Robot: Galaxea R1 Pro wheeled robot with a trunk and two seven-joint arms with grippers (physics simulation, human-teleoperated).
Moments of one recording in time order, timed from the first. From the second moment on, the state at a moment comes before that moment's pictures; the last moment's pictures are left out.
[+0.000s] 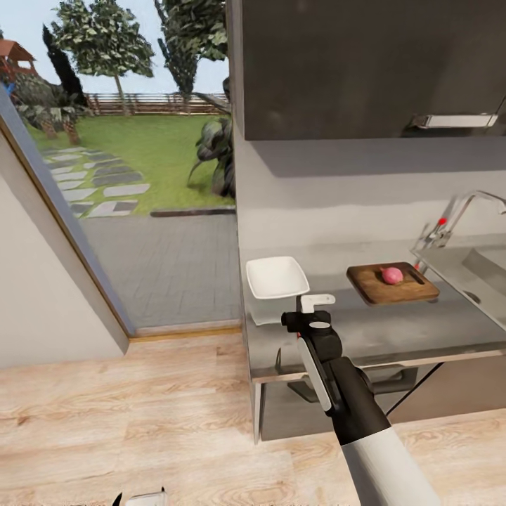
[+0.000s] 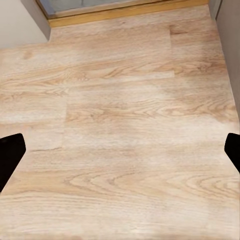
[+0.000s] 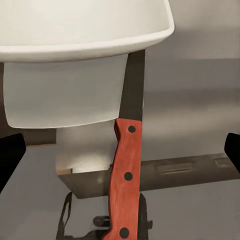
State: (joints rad) left arm -0.38 -0.01 -0.14 0.08 0.06 -0.79 0.27; right arm -0.64 0.17 0.22 -1.30 -0.04 0.76 -0.36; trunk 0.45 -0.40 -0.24
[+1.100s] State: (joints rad) left arm -0.38 -0.01 -0.14 0.08 0.06 -0.79 0.27; right arm -0.64 0.17 0.21 -1.30 -0.04 0.76 -0.36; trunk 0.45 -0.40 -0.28
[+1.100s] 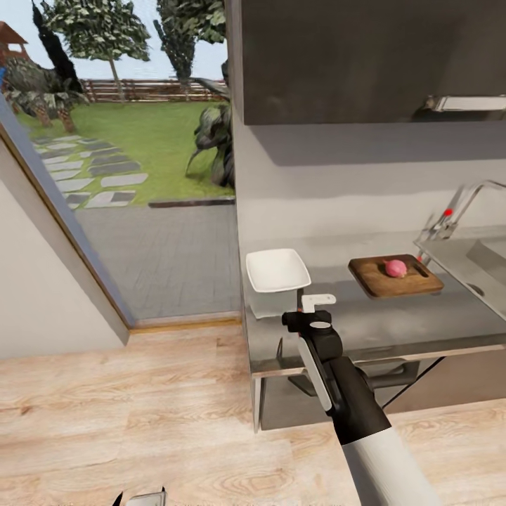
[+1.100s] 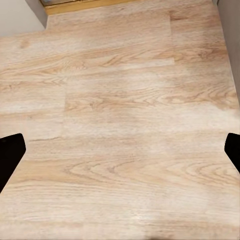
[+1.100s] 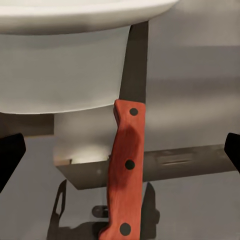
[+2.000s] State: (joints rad) left arm -0.38 -0.01 -0.14 0.08 0.06 -0.79 0.27; right arm -0.64 0.15 0.21 -1.30 -0.04 0.75 -0.36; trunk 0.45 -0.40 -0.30
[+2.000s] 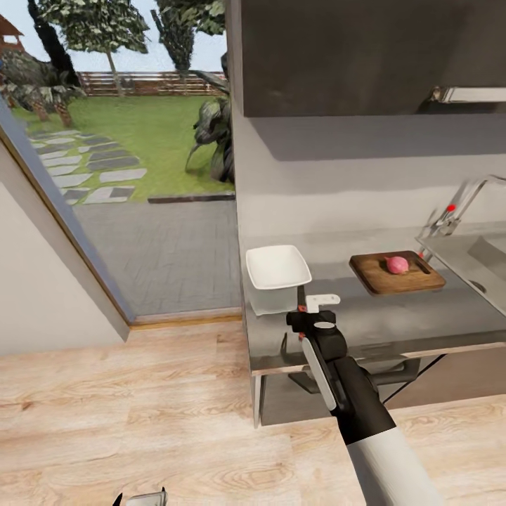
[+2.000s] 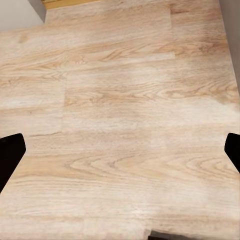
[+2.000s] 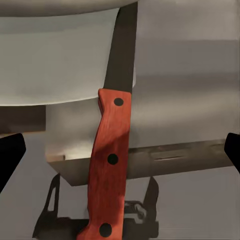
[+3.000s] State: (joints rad) left arm -0.38 -0.01 -0.14 0.08 0.06 -0.79 0.27; right arm -0.64 0.15 0.21 -1.30 -0.04 0.75 -0.36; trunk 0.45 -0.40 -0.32
